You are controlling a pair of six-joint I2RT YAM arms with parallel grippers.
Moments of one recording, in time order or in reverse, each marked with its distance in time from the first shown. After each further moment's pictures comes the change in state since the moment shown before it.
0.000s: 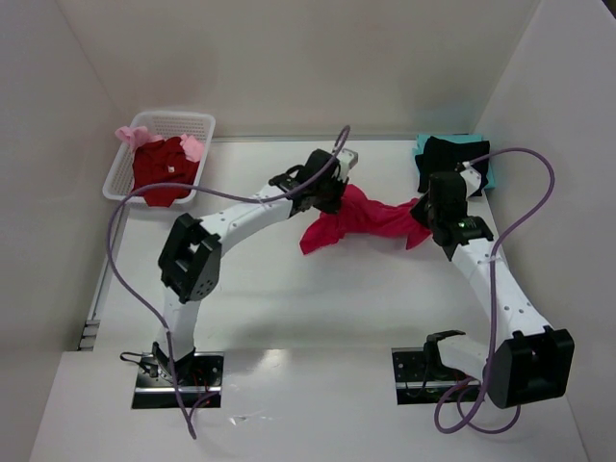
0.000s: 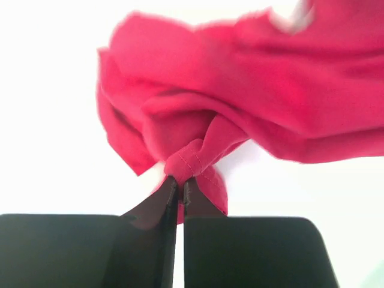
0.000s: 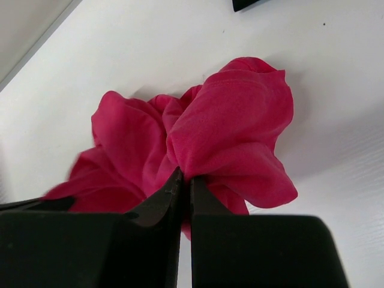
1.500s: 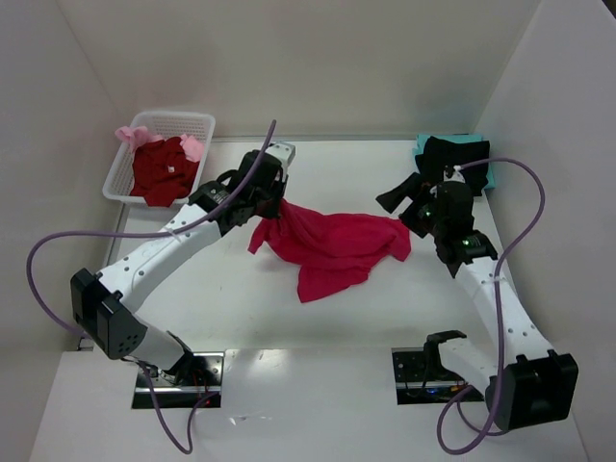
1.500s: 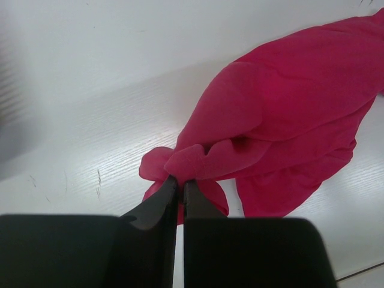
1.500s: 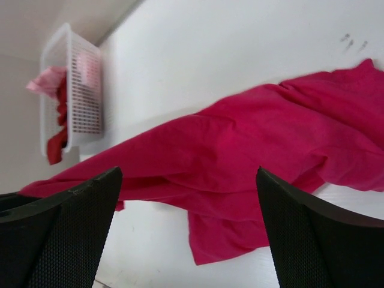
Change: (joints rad) left arm 0.054 -0.589 -0.275 -0.304 -0.280 -0.024; right arm -0.011 -0.140 -0.111 0.171 -0.430 0.076
